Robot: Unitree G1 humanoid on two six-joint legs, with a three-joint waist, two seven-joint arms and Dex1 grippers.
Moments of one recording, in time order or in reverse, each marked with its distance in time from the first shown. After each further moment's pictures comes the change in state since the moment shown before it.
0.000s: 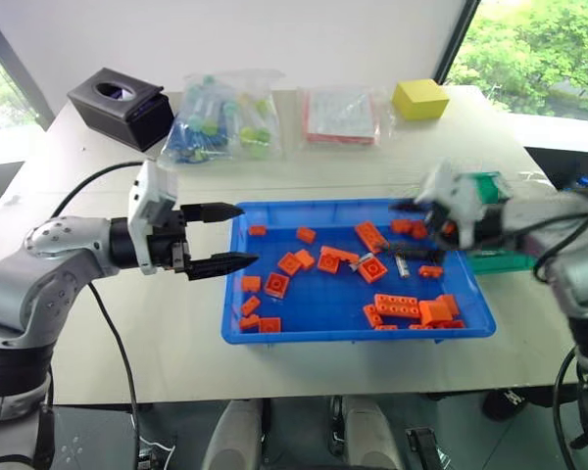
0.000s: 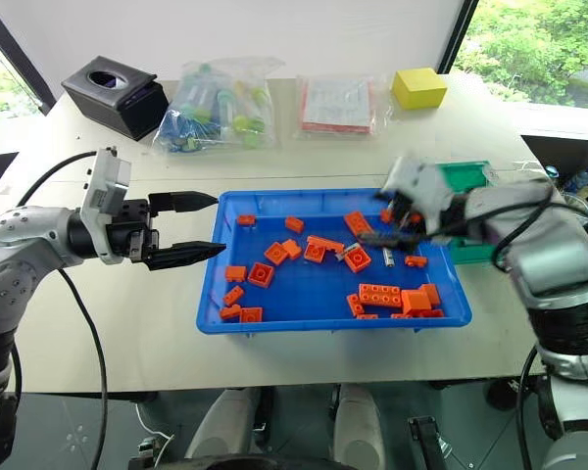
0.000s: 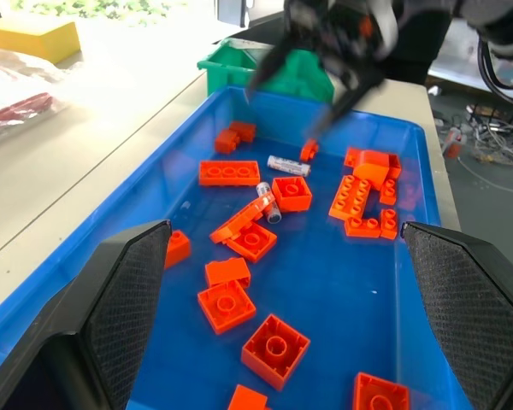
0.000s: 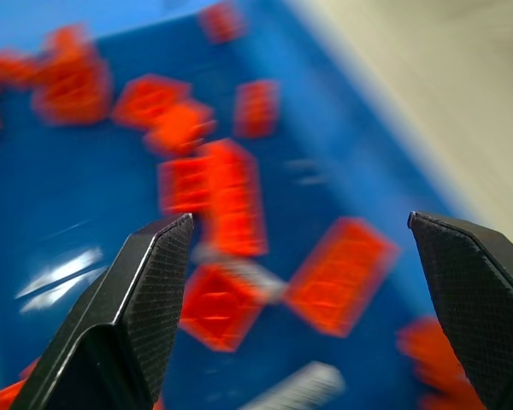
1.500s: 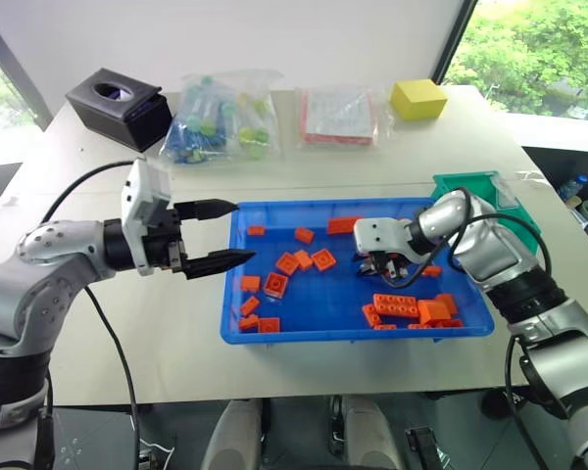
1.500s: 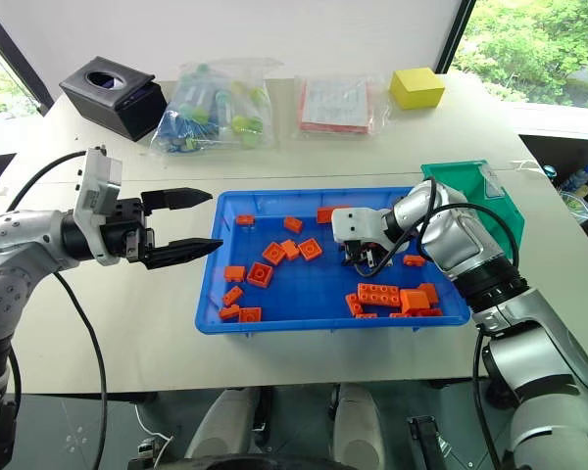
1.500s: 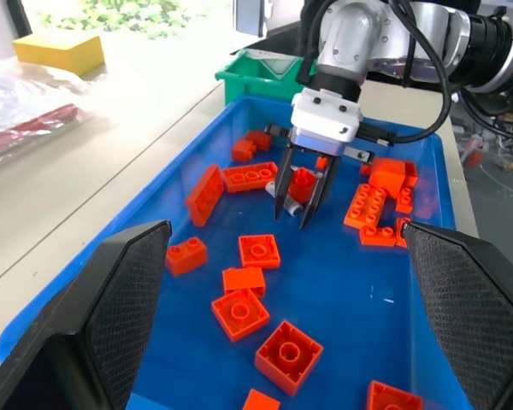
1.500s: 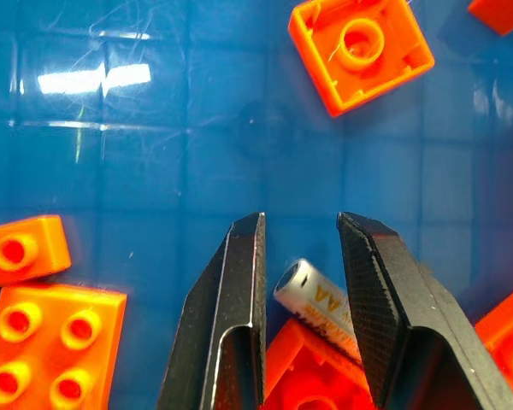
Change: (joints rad) left arm 0.023 -0.011 0.041 -0.029 0.000 -0.009 0.039; right arm -0.240 0.137 0.269 0.446 -0.425 -0.398 0.273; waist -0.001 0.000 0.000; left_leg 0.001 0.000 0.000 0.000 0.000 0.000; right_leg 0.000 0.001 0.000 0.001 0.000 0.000
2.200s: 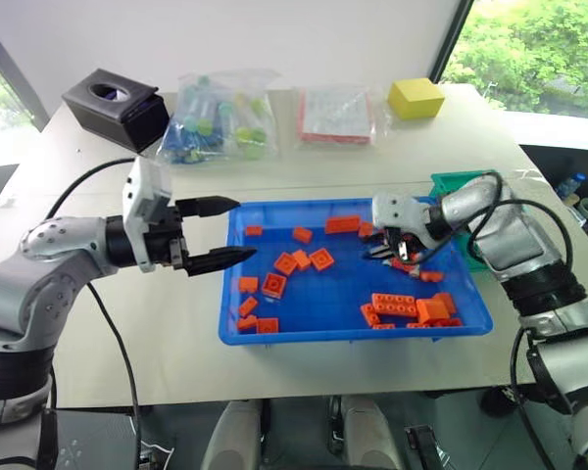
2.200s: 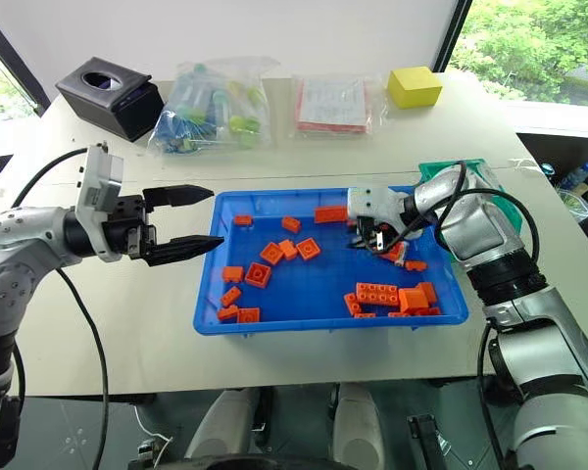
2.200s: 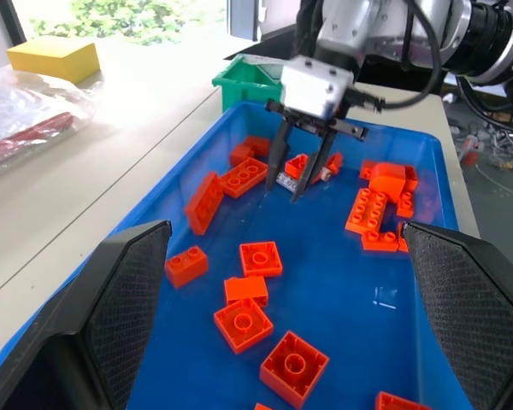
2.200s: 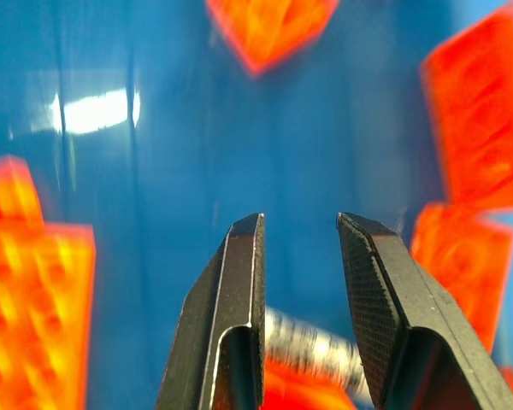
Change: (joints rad) left arm -0.015 -0.009 -0.013 0.020 0.012 -0.016 -0.017; right arm -0.021 0.011 -0.150 -0.085 0.111 0.236 -0.041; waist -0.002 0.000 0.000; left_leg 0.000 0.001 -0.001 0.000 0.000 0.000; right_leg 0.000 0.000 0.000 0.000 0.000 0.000
